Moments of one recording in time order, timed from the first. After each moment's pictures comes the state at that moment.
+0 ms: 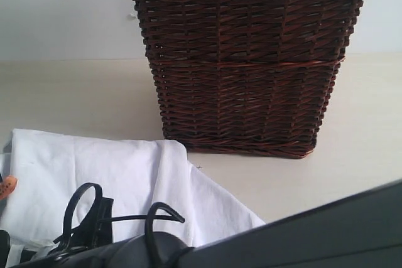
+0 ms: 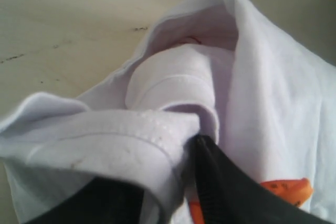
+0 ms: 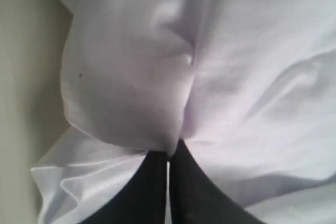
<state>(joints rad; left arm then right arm) -0.09 1.09 -0.24 -1.31 0.03 0.89 1.39 2.07 -1.31 -0.70 0.68 0.49</state>
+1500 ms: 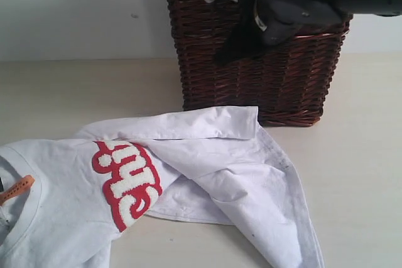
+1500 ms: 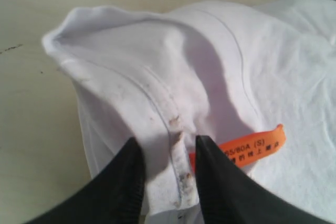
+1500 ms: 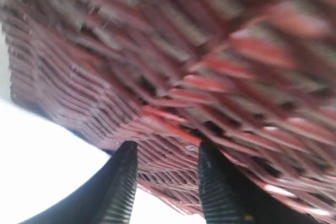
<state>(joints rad) -0.09 1.09 -0.22 -1.31 0.04 0.91 0.65 1.73 -1.33 -0.82 0.69 0.56</state>
